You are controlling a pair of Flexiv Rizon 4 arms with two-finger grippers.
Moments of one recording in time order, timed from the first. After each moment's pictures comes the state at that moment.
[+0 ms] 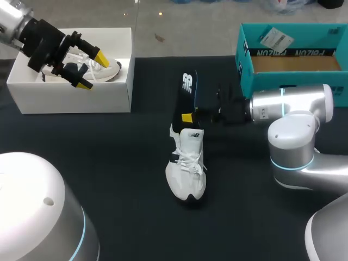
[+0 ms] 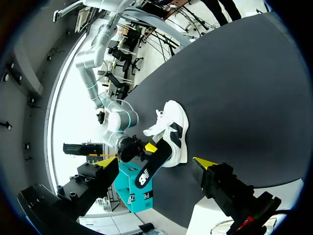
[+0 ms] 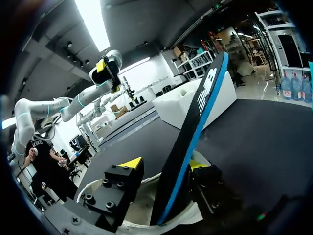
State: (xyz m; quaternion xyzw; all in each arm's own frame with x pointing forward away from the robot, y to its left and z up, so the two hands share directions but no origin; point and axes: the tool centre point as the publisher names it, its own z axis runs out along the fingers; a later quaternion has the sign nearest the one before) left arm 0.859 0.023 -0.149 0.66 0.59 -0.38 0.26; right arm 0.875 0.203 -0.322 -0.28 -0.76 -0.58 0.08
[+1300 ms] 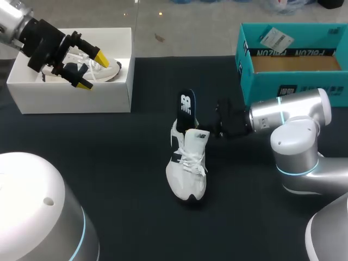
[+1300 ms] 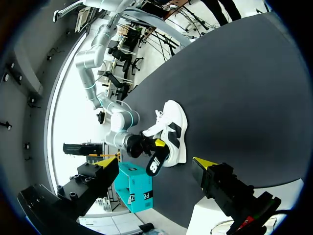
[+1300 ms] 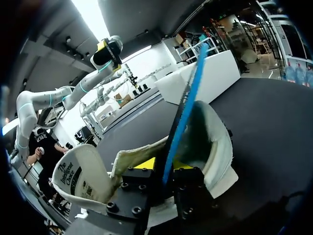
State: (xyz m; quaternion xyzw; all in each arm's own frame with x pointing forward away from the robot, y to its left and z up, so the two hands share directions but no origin) left arm 0.859 0.023 -0.149 0.66 0.59 -0.38 0.26; right arm 0.843 0.197 -0.368 -0.27 -0.78 -0.55 0.12
